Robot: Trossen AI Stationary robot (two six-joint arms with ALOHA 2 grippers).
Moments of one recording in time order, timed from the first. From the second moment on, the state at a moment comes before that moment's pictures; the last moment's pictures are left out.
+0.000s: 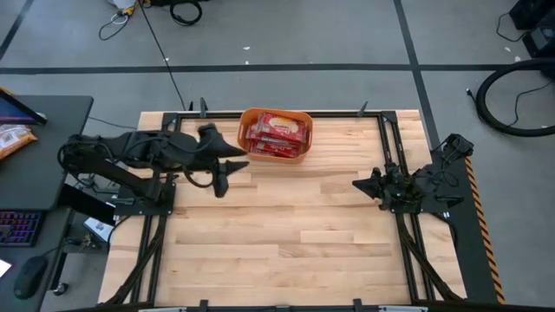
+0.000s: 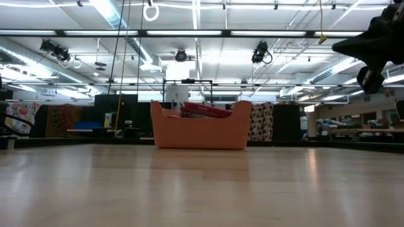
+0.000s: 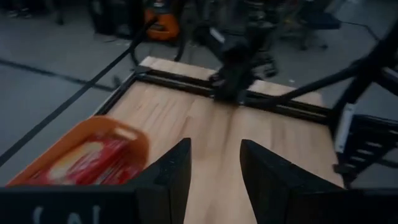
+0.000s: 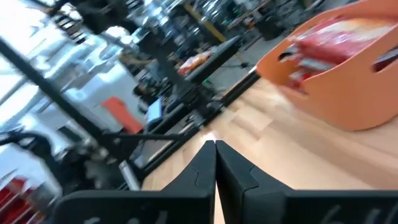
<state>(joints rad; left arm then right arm) -0.19 1.21 1.50 -0.68 -0.40 -0.28 0.66 0.01 0.01 0.07 0.85 0.65</state>
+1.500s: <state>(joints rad) -0.18 0.36 0.40 -0.04 -0.26 -0.49 0.66 0.01 0.01 0.08 0.86 0.39</state>
